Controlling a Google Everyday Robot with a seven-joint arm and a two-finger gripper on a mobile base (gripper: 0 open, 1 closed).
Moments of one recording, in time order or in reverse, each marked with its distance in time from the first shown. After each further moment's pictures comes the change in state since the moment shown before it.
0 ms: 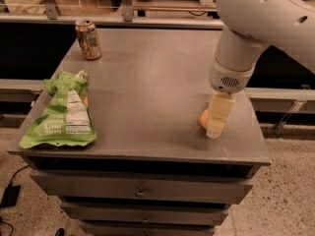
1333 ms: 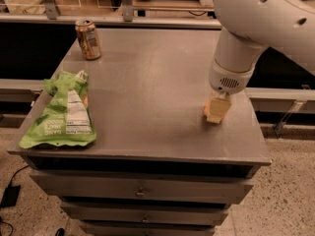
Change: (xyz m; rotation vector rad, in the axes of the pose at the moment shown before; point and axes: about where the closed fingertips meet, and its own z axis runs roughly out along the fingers) arm 0.002 0.000 -0.001 0.026 0.019 0.013
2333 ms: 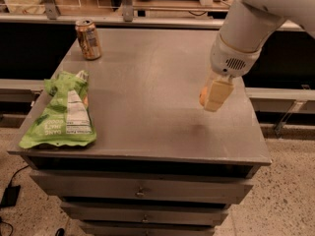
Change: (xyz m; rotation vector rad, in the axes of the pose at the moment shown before) arm -0.020 -0.006 -0.042 0.005 -0.121 -0.083
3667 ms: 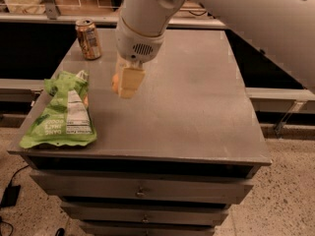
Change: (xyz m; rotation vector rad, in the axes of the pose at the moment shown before) arm -0.207 0.031 -0.007 0.017 -0.223 -0.370
